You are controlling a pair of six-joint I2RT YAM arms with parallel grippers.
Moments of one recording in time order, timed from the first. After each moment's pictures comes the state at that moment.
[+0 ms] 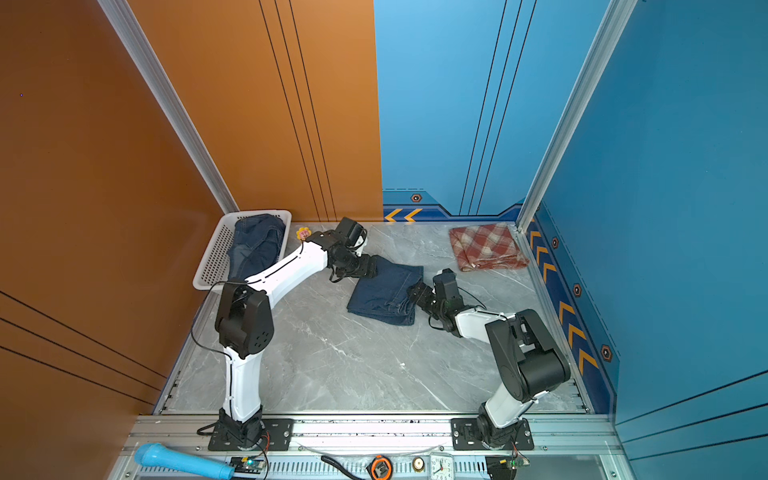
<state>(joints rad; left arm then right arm) -0.51 2.06 1.81 -0.83 0.15 -0.39 0.34 1.64 0.68 0.29 -0.20 0.89</state>
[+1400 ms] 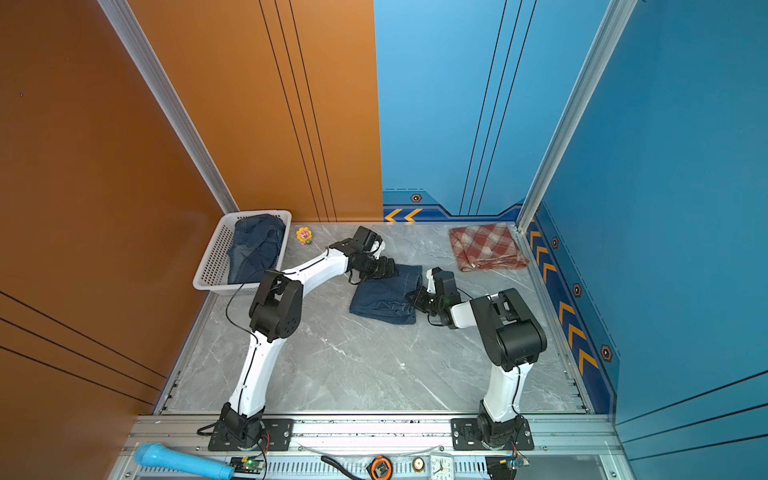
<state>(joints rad) -0.51 2.34 1.92 -0.56 0.35 -0.49 0.29 1.85 0.75 0.42 -0.44 0.78</state>
